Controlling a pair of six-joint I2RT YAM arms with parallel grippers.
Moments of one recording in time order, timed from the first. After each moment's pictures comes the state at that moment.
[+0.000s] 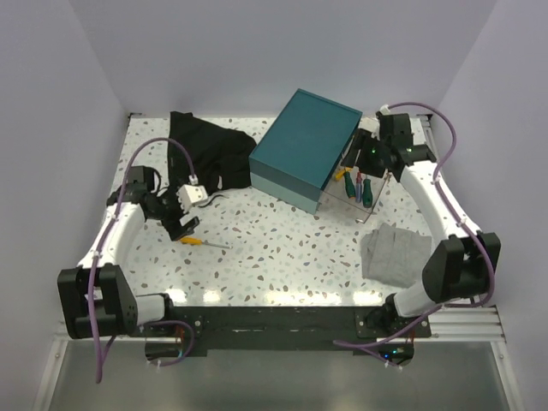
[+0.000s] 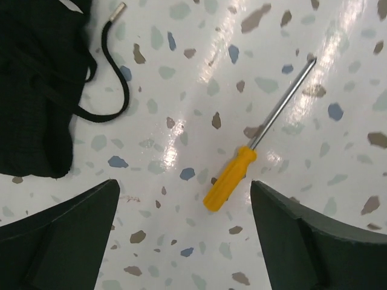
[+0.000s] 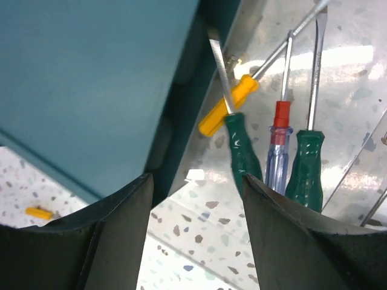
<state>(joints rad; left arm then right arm) 0.10 1.27 0.88 -0.75 0.59 1.12 0.15 1.52 1.37 -0.64 -0.11 0.46</state>
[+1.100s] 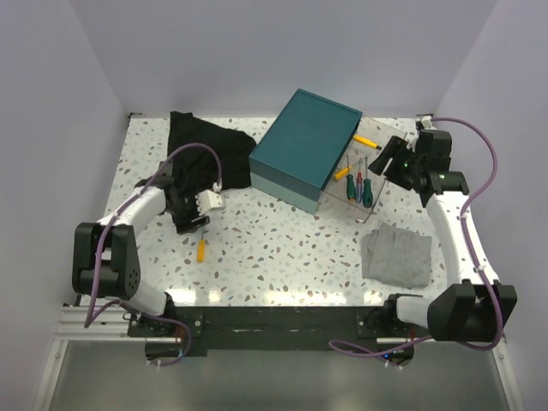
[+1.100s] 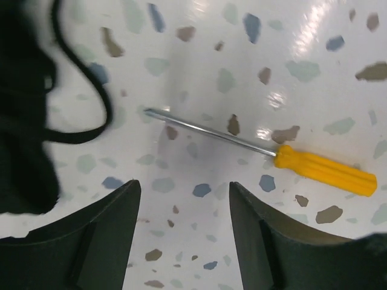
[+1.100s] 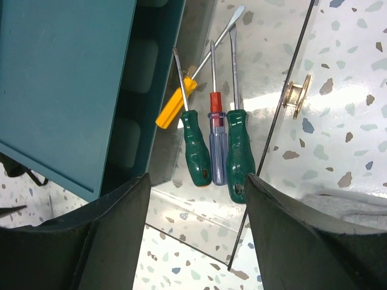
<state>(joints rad) -0.06 1.53 0.93 -0.70 0.33 1.20 -0.04 1.25 1.18 -0.61 -0.15 0.45</state>
